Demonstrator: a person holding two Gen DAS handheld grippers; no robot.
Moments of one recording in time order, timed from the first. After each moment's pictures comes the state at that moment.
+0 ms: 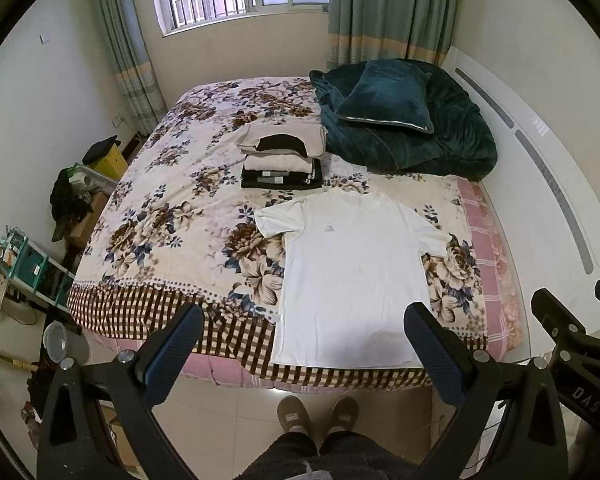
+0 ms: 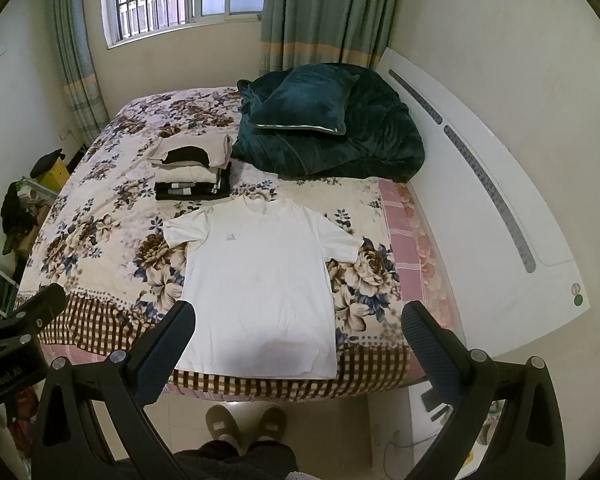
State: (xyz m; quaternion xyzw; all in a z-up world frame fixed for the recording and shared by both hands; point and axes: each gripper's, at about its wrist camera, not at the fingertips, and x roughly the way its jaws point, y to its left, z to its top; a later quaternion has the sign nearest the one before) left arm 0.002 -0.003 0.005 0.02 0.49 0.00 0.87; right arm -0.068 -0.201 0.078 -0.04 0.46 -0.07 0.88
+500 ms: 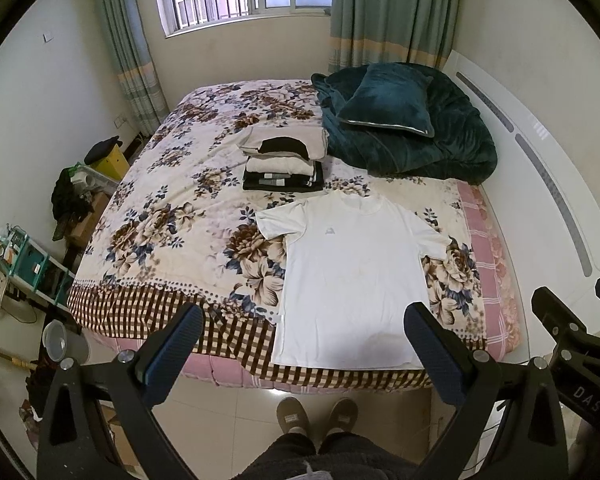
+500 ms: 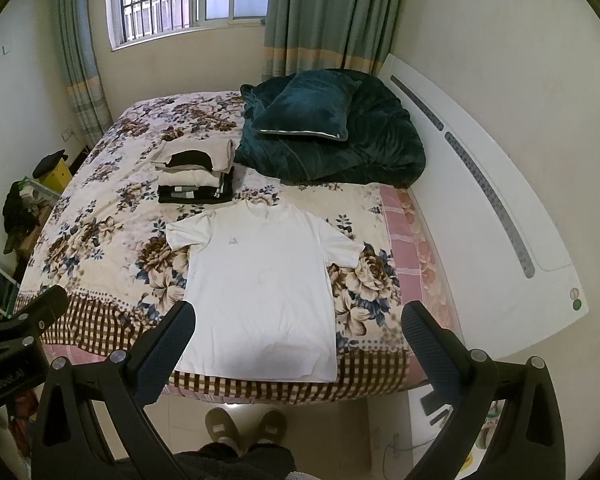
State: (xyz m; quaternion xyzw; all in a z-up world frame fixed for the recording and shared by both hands) left arm -0.002 -0.005 0.013 0.01 0.48 0.00 0.88; right arm -0.074 -0.205 0.094 -0.04 0.45 -0.07 0.89
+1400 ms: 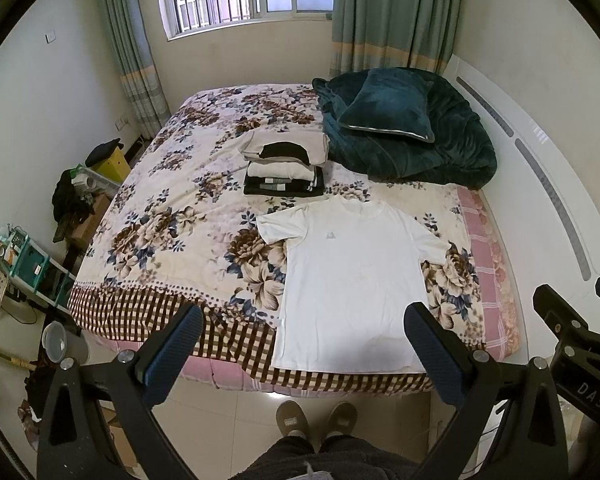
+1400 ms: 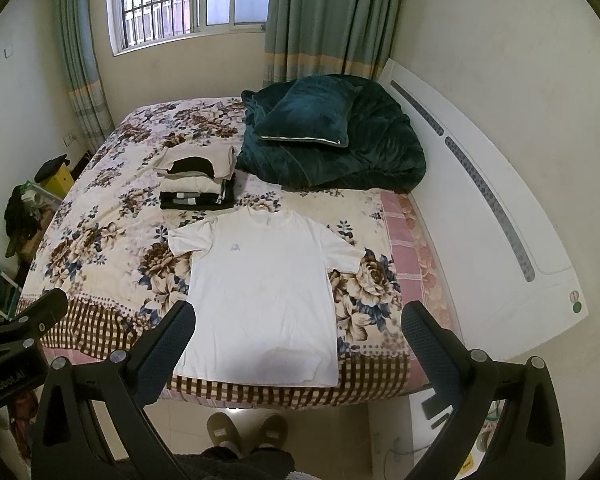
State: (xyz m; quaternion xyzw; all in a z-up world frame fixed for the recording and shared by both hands) left arm -0.004 -0.003 0.015 0.01 0.48 0.00 0.88; right arm -0.069 -0.200 0.108 -0.04 0.44 -0.07 0.89
